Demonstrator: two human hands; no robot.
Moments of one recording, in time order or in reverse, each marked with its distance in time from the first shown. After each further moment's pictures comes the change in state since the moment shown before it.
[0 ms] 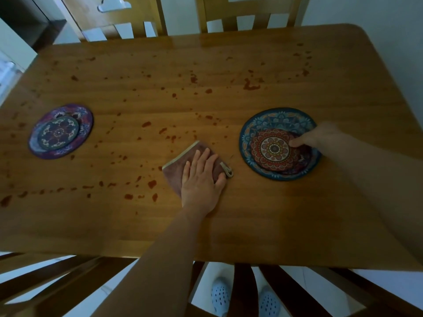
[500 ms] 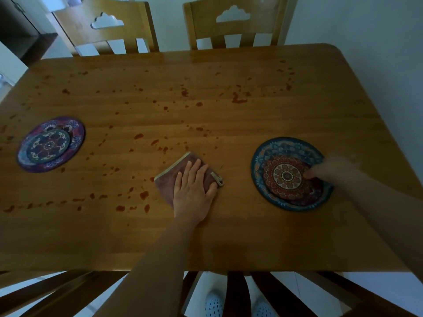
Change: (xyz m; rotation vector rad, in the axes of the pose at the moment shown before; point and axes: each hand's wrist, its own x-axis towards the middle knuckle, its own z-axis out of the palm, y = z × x) left_hand 0.001 0.004 0.000 0.000 0.010 -0.017; right_hand -0.035 0.059 -0.030 -0.250 0.018 0.069
